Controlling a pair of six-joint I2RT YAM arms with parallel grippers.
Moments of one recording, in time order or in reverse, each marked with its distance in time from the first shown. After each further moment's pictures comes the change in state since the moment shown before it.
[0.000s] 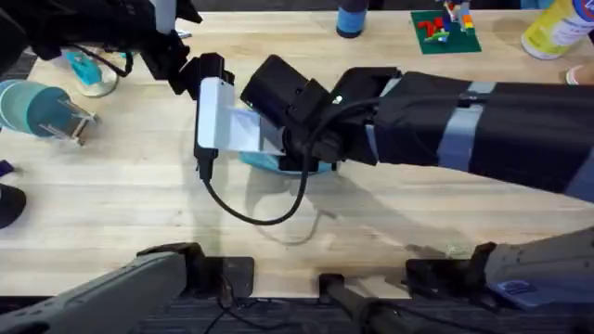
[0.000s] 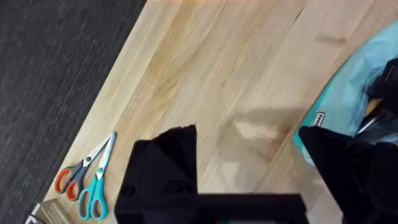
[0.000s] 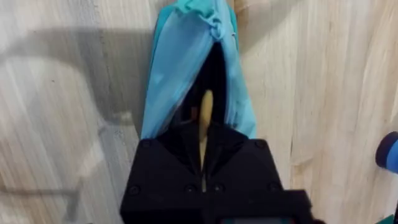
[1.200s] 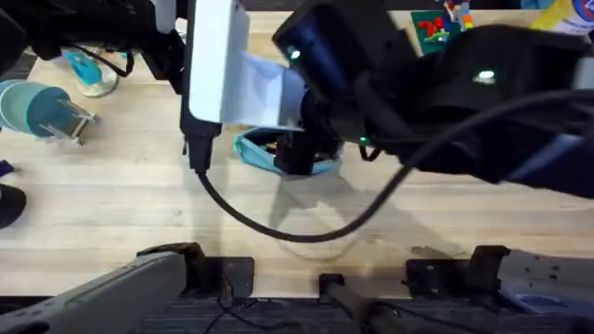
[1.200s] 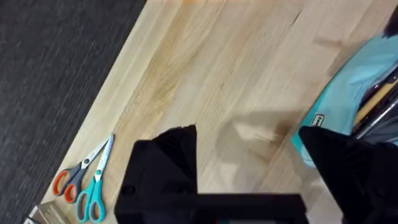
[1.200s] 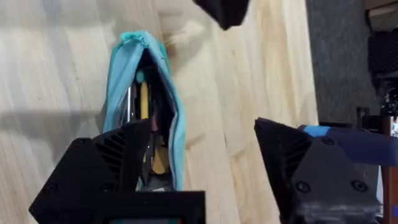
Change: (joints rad) left arm 0.000 0.000 0.000 0.000 0.008 -0.005; right arm 0.014 -0.297 0.000 0.019 0.064 0.007
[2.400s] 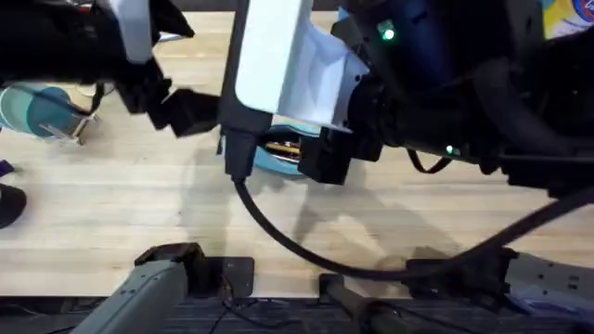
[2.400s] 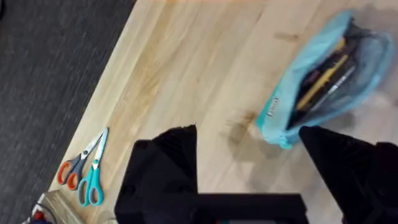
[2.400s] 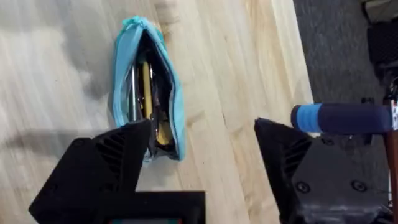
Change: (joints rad) left arm 0.000 -0.227 0.000 -0.227 0.004 0.049; right arm 0.000 -0.184 0.000 -0.153 0.000 0.058
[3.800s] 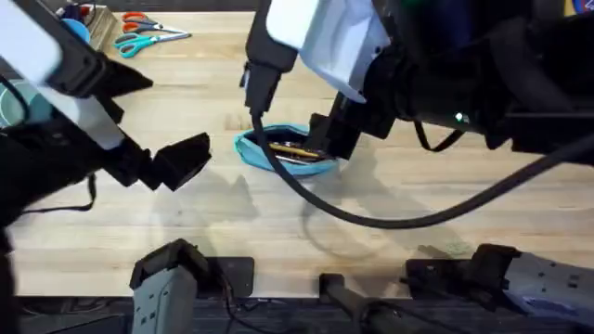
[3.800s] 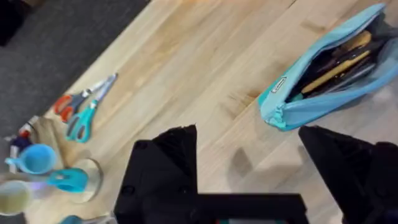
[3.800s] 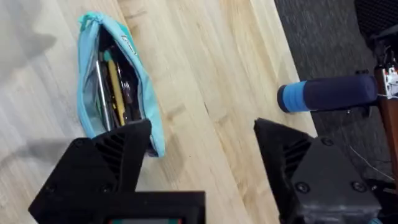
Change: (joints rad) left arm 0.417 -0.357 -0.336 0.030 0.208 0.008; right arm -0.110 0.000 0.000 0.029 0.000 0.024
